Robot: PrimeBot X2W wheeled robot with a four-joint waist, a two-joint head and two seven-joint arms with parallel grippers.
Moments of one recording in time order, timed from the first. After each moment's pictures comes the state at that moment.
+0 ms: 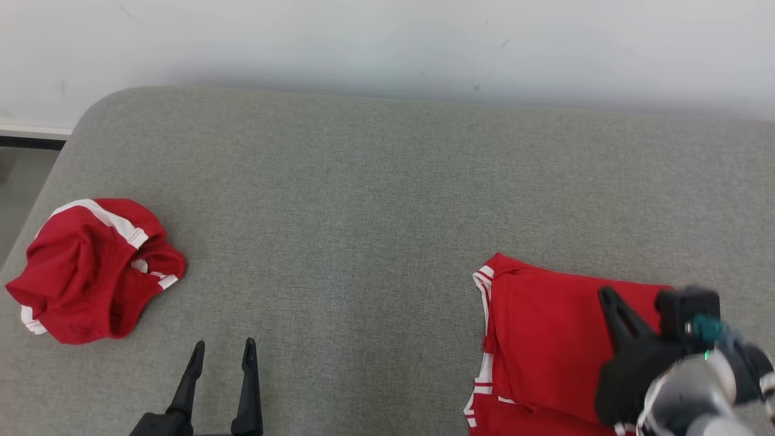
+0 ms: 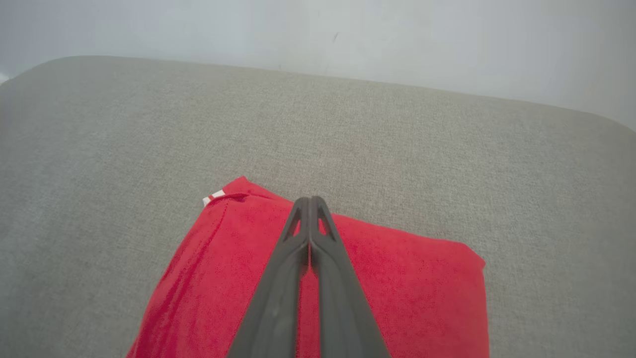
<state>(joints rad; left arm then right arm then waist) 0.01 0.05 -0.08 0.15 -0.21 -0.07 -0.26 -0.08 -0.12 -0.07 -0.13 0.06 0.13 0.46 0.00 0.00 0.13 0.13</state>
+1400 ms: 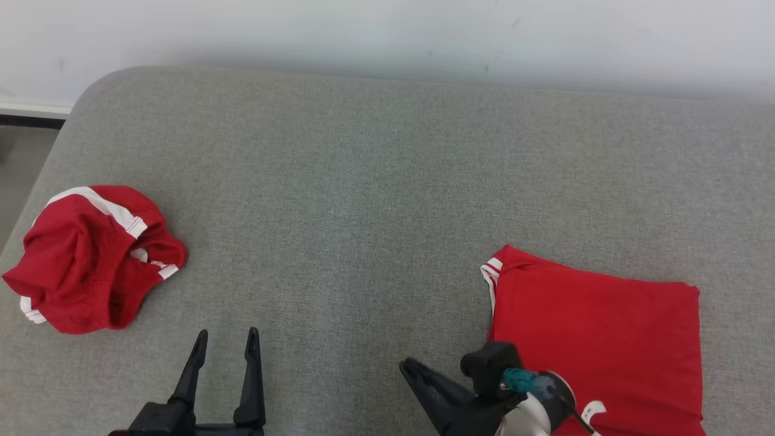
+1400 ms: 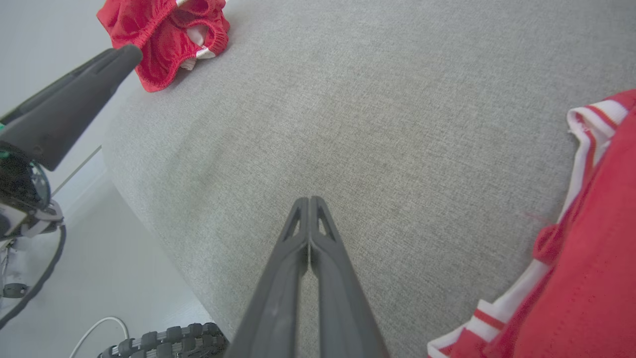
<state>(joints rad) -0.02 0.05 -0.09 0.16 -0.22 -0.07 -0.26 -0.05 -0.05 0.41 0.02 0.17 0.13 0.42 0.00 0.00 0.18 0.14</state>
